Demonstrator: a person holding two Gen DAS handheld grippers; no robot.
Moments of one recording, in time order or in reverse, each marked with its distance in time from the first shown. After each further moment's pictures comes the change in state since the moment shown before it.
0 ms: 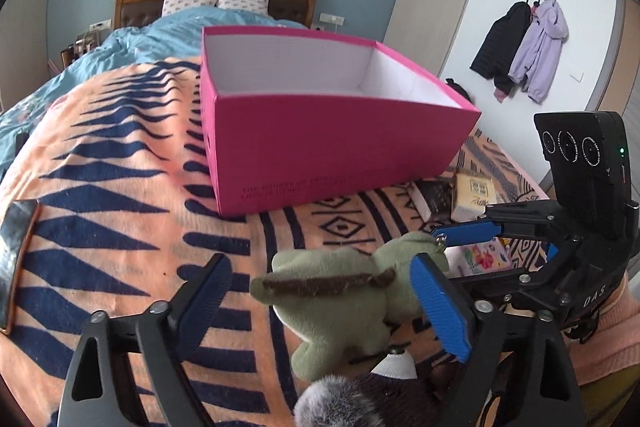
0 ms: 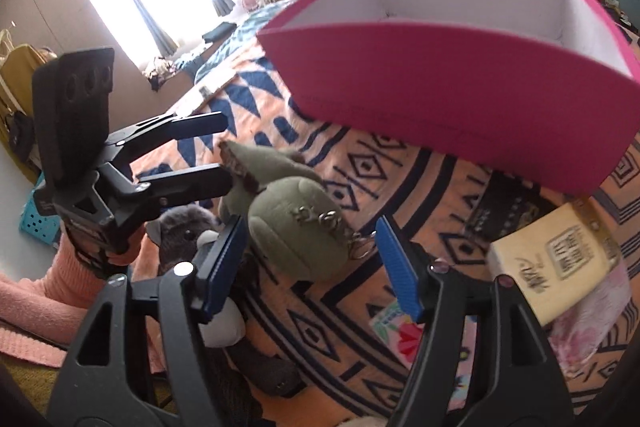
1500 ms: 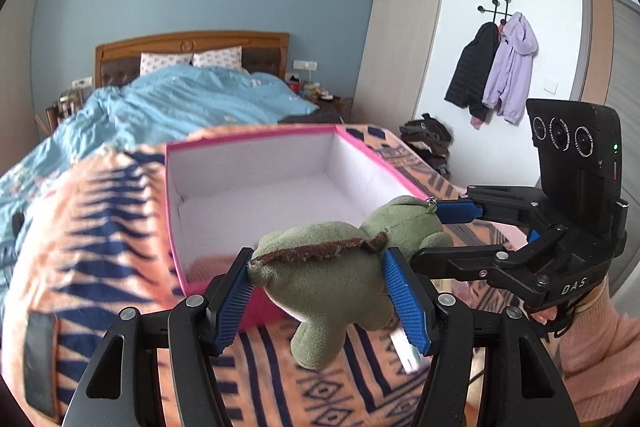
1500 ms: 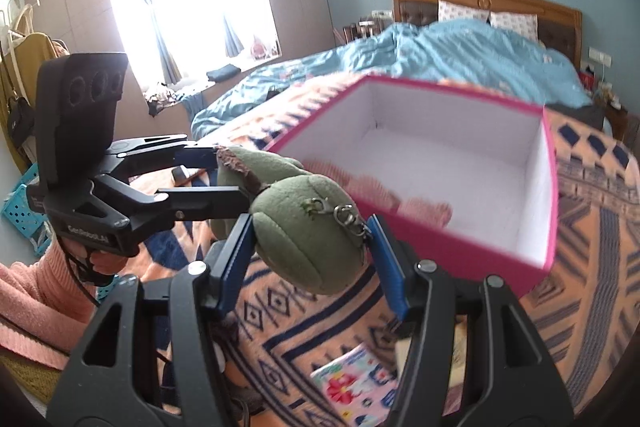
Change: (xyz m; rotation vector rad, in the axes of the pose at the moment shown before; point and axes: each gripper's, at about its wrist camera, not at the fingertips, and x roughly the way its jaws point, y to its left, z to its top) left arm -0.041 -0.042 0.091 0.111 -0.172 -0.028; right arm -0.083 0.011 0.069 -0.183 -0.242 -0.088
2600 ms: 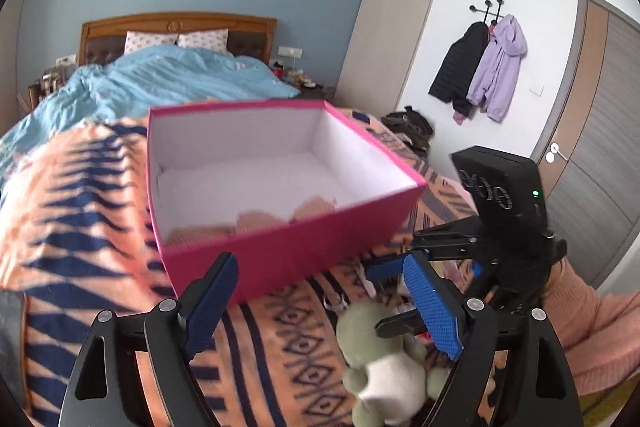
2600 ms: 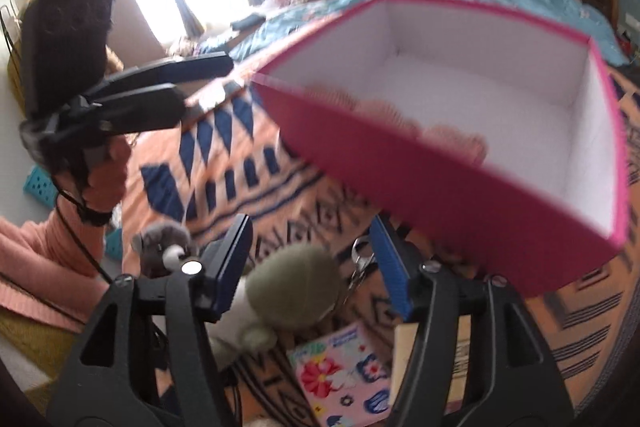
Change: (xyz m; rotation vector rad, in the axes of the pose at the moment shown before) left arm 0.019 0.019 -0.035 -0.050 0.058 -0.103; right arm 0.061 -0.032 -0.049 0.025 0.279 0.173
